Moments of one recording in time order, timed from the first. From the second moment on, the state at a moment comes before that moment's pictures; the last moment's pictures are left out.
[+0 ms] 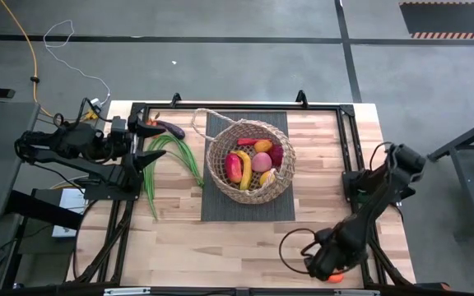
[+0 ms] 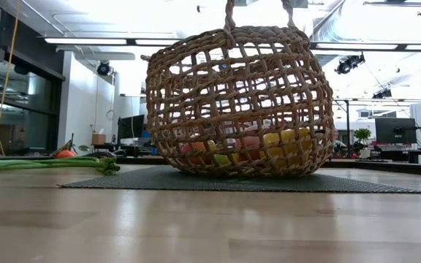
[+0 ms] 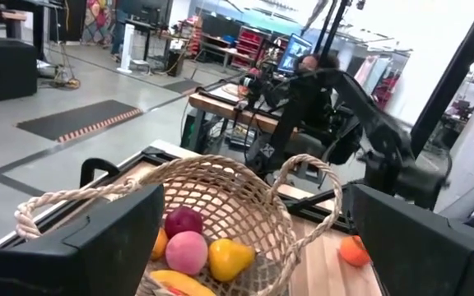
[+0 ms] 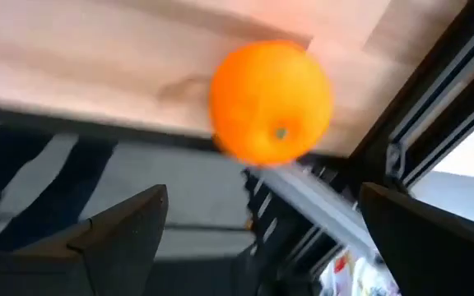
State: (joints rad) left arm -0.10 0.51 0.85 -0.37 -0.40 -0.29; right arm 0.86 1.68 1.26 -0.97 -0.42 2.18
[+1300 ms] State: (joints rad) left arm -0.10 0.51 0.85 -0.34 -0.41 -0.29; right arm 0.86 1.97 1.26 -0.95 -0.50 2.07
